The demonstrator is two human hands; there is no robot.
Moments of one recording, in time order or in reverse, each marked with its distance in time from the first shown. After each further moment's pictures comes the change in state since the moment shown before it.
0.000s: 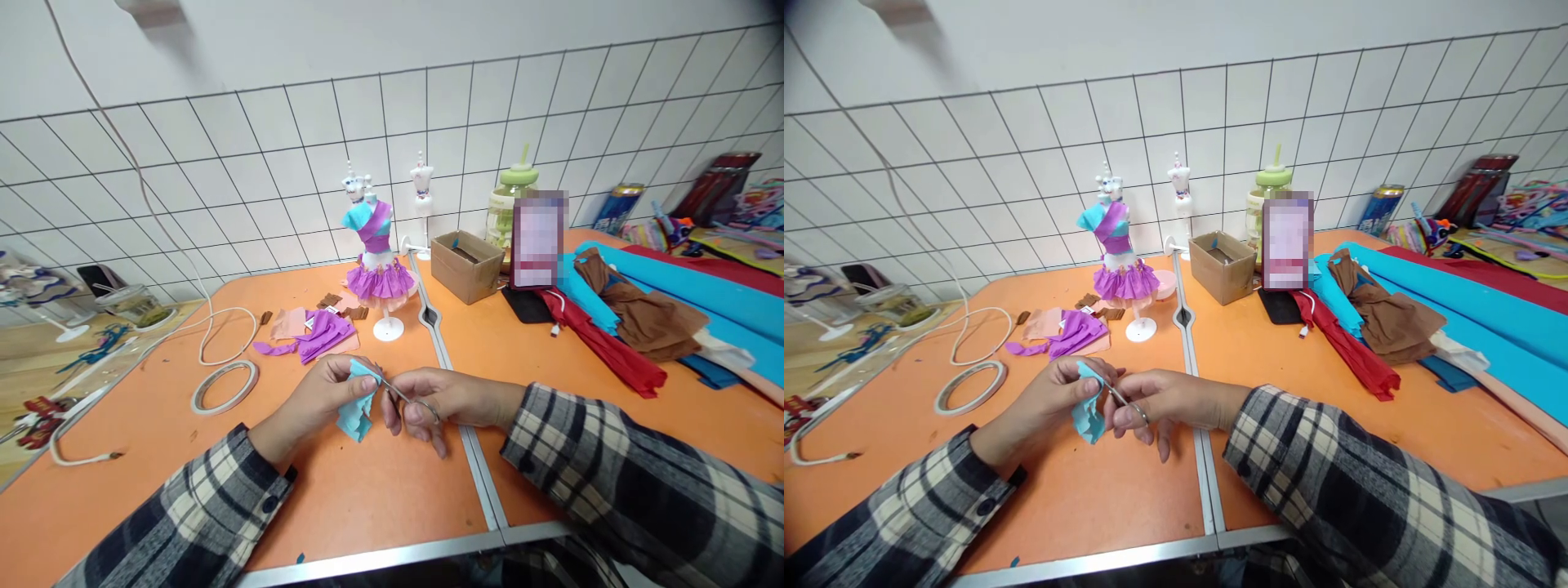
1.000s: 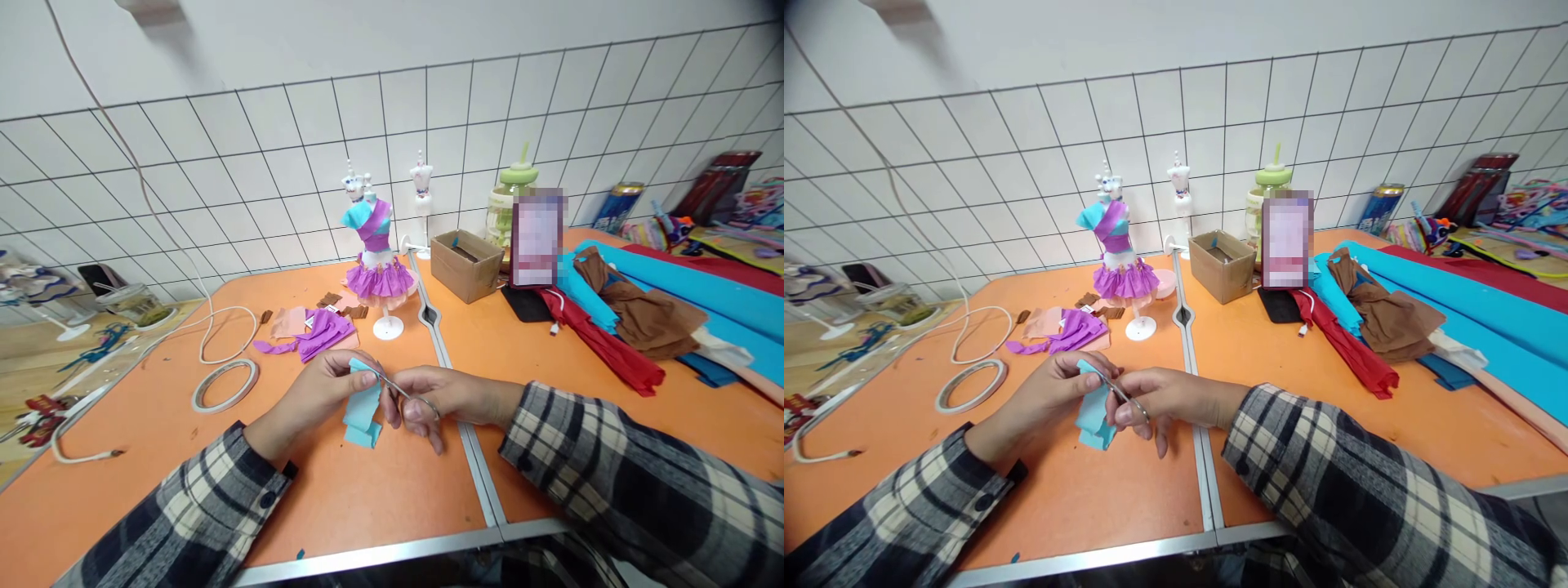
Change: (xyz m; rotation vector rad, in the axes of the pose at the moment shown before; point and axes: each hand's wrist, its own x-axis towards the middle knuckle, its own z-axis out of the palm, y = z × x) left_hand 0.005 0.001 -0.002 -0.061 0.004 0.038; right_hand 0.001 0.003 -0.001 -0.014 0.005 -0.016
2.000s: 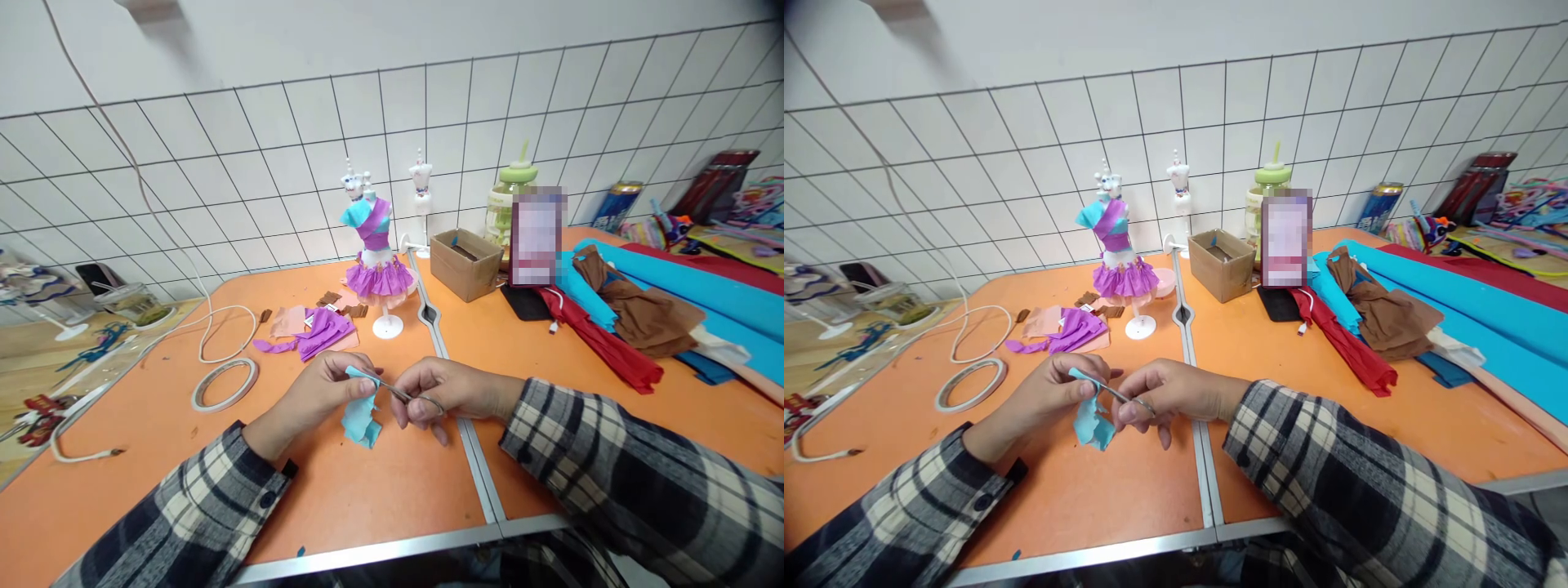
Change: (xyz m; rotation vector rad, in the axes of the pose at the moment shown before) left_hand -0.002 0.007 0.001 0.148 -0.040 0.049; right_hand -0.001 0.001 -0.005 0.000 -0.012 0.004
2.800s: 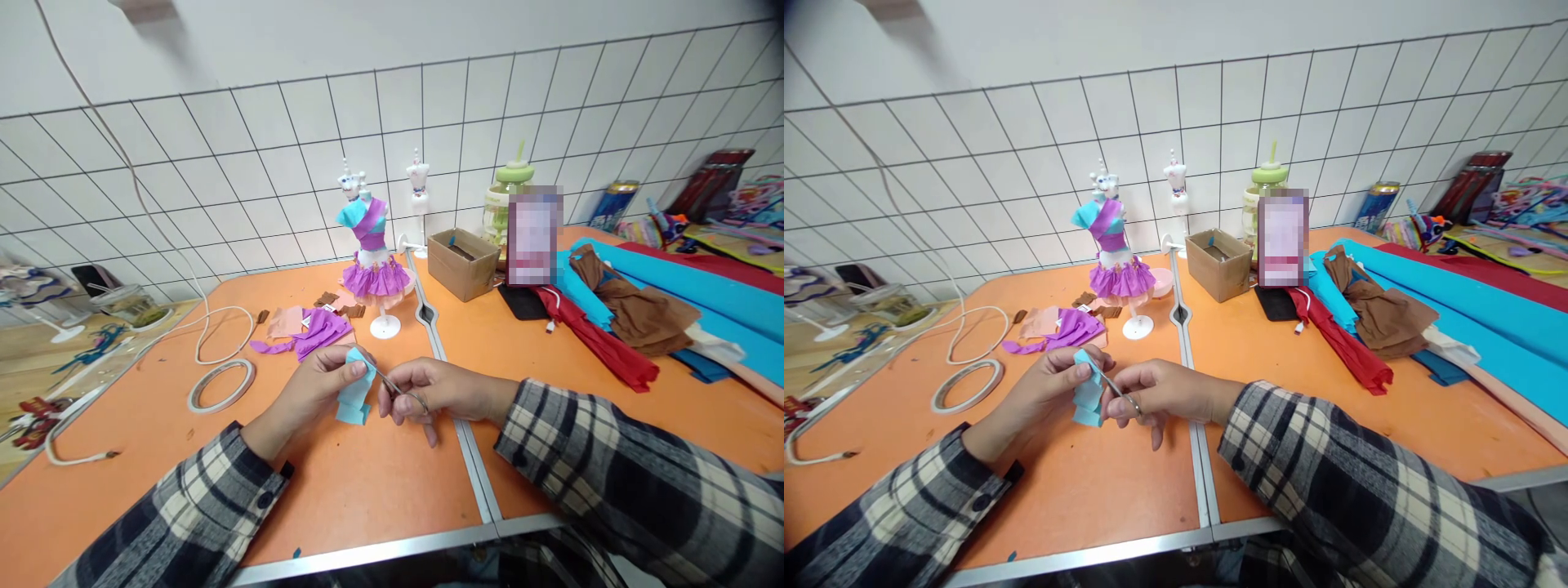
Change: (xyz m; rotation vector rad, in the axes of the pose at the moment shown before) left_hand -0.001 -0.001 0.005 -0.192 0.171 -0.108; right_hand 0.005 0.000 0.002 -0.024 0.094 0.001
